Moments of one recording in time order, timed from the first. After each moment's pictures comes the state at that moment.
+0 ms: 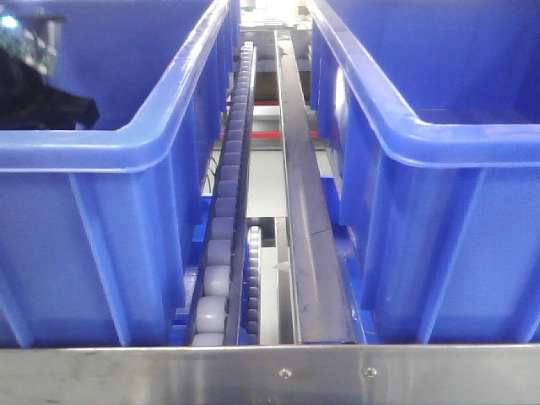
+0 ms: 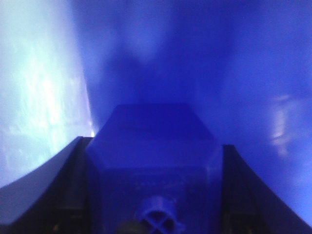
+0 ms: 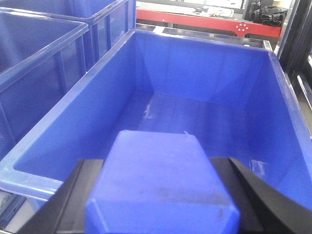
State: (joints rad) left arm -0.25 1.74 -1.23 0.11 0.73 -0.21; right arm 0.14 -0.01 -0.50 0.15 0.66 -0.16
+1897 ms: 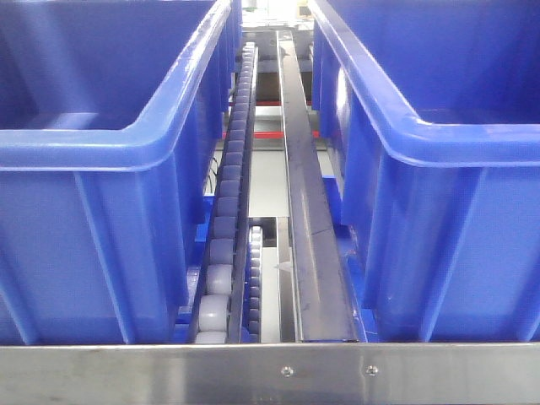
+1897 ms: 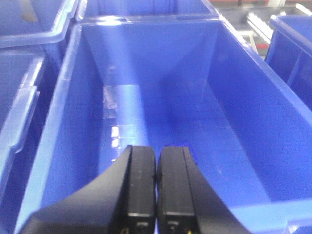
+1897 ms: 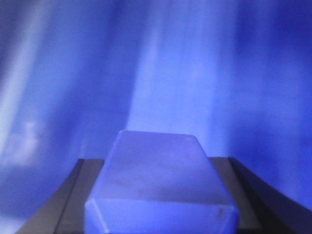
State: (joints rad) left arm -0.25 0.17 -0.58 0.18 0.68 -0.19; right arm 0.13 1.01 -1.03 0.14 0.88 -0.02
